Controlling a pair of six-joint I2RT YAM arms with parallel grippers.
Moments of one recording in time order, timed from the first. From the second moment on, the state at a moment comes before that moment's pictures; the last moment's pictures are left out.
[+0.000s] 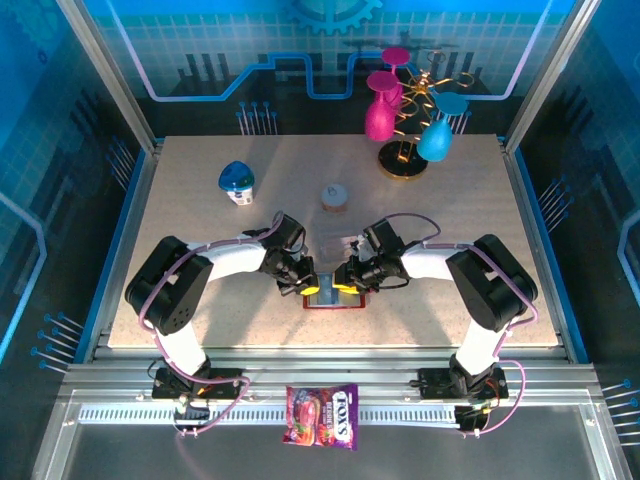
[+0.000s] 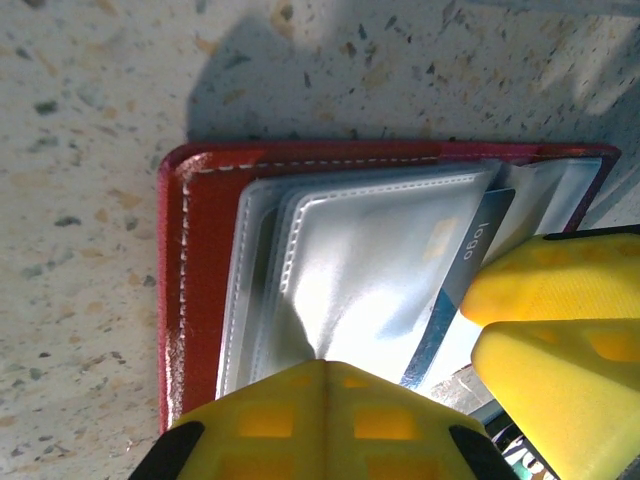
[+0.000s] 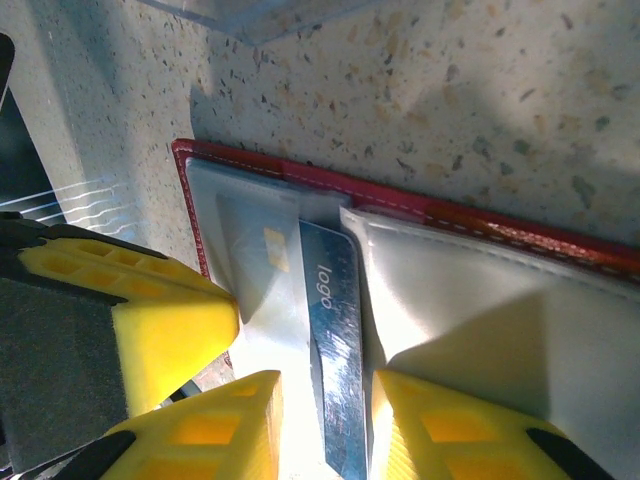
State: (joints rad) left arm -0.53 1.75 0.93 -0.43 0.55 -0.90; right arm 0.54 1.75 0.80 -0.11 -0.69 0.80
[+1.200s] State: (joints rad) left arm -0.53 1.76 0.93 -0.44 0.56 -0.90; right arm 0.54 1.76 0.79 -0.08 -0.71 0.82
